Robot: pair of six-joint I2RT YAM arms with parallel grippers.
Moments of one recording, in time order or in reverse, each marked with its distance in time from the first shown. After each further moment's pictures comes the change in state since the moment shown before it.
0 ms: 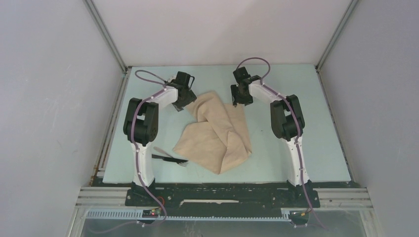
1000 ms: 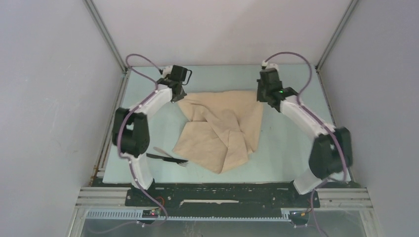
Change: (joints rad) left arm -0.019 -0.151 -0.005 -0.116 -0.193 0.161; right arm -0.040 -0.645 -0.571 0.261 0.169 0.016
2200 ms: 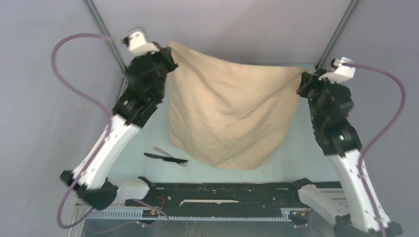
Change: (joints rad) left arm -0.308 -0.785 0.010 0.368 -0.226 0.322; right arm 0.017 -0.826 -0.064 0.085 0.167 -0.014
